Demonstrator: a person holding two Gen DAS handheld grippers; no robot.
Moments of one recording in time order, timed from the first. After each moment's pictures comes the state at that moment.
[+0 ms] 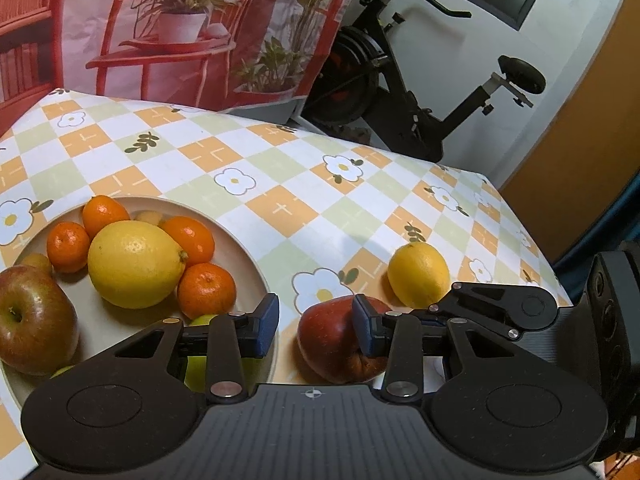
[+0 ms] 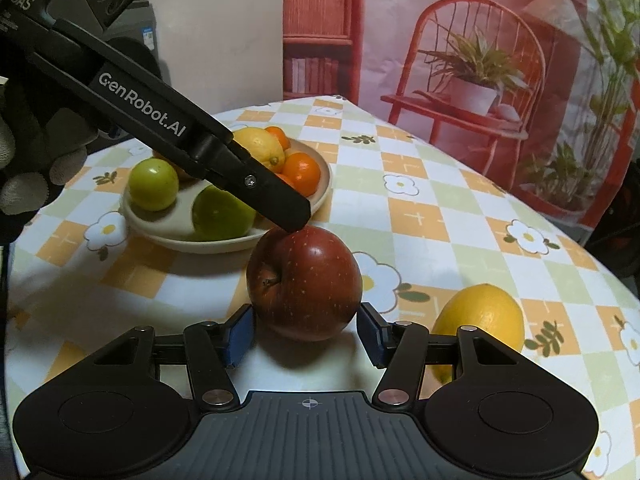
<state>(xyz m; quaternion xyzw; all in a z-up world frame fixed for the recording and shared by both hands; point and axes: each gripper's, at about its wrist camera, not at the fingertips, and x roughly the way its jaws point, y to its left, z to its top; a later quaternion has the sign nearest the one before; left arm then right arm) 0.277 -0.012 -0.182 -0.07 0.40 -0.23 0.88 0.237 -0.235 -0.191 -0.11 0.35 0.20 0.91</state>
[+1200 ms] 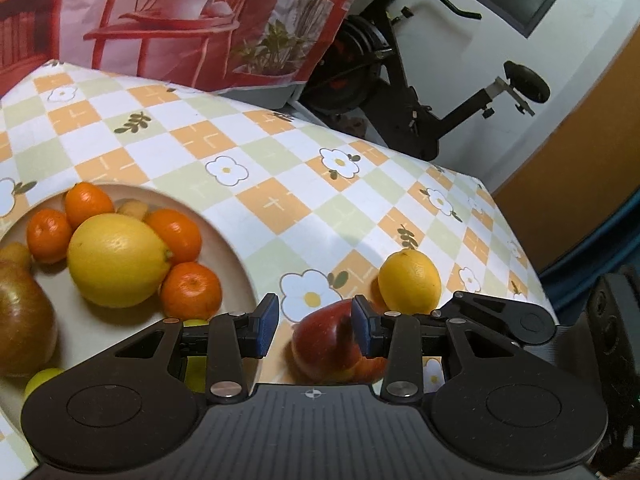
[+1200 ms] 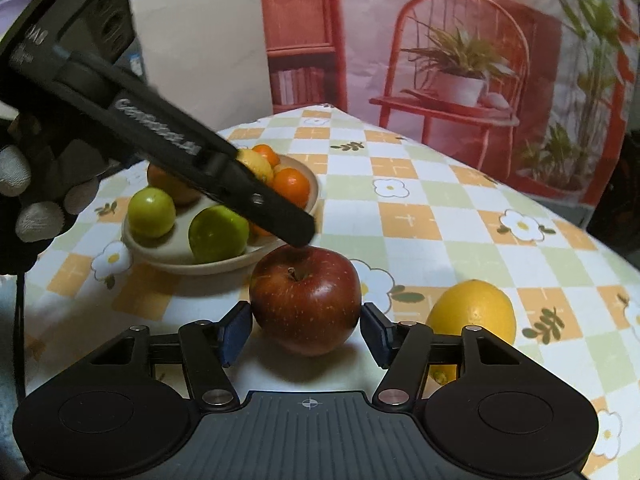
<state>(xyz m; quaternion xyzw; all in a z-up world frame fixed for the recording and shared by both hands) 0.294 -0.010 -0.188 -0.11 0.43 -0.24 0.87 0.238 -0.249 -0.184 -0.06 0.35 0.19 0.91</state>
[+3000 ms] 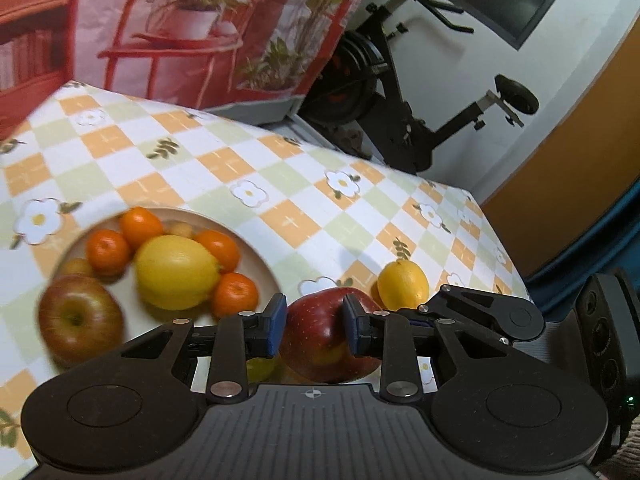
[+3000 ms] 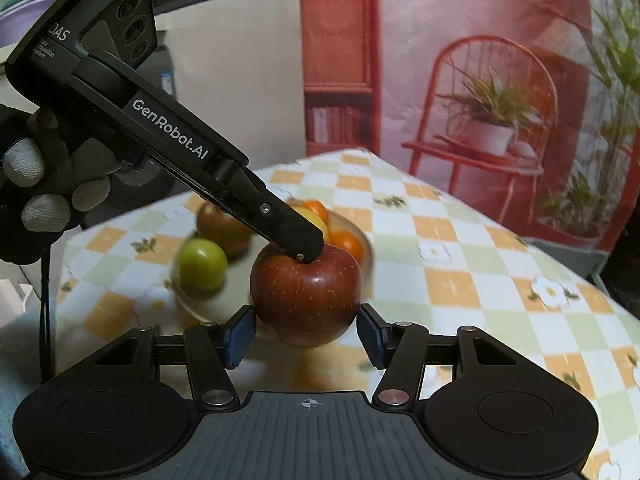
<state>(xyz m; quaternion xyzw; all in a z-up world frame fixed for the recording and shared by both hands) 0.268 0.032 -0.153 -0.11 0.41 -0.24 0.88 0.235 -0.199 -0.151 -0.08 0.30 0.23 0.92</state>
